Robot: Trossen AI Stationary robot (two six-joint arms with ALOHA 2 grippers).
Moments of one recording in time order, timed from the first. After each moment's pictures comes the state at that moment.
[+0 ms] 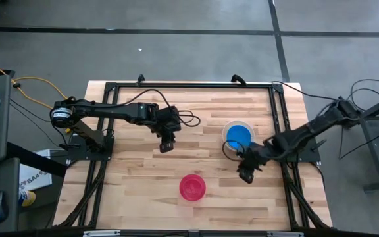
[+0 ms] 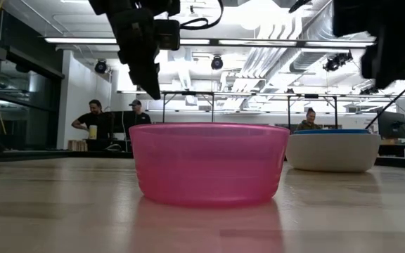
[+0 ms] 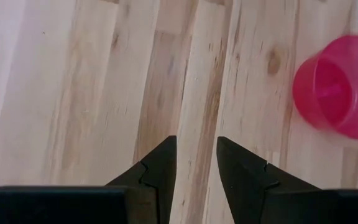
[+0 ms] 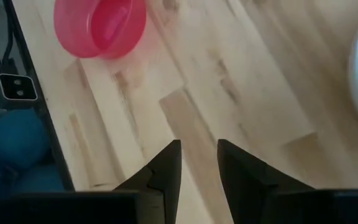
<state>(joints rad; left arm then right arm) 0.11 1.50 1.18 -0.71 0.15 -0.13 0.41 1.17 0.78 -0.62 0.01 0.95</state>
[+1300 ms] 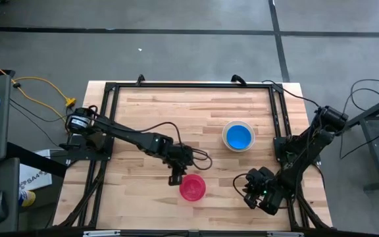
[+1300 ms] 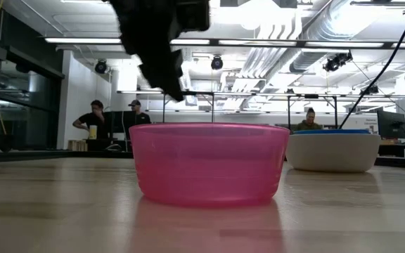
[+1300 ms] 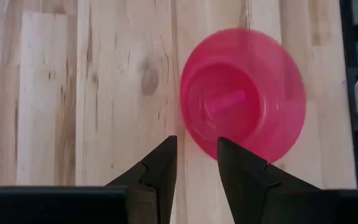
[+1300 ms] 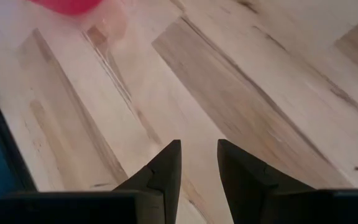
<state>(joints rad) -0.23 1.73 1.28 -0.51 0.13 -0.29 0.94 1.48 0.78 -0.55 0.45 1.62</state>
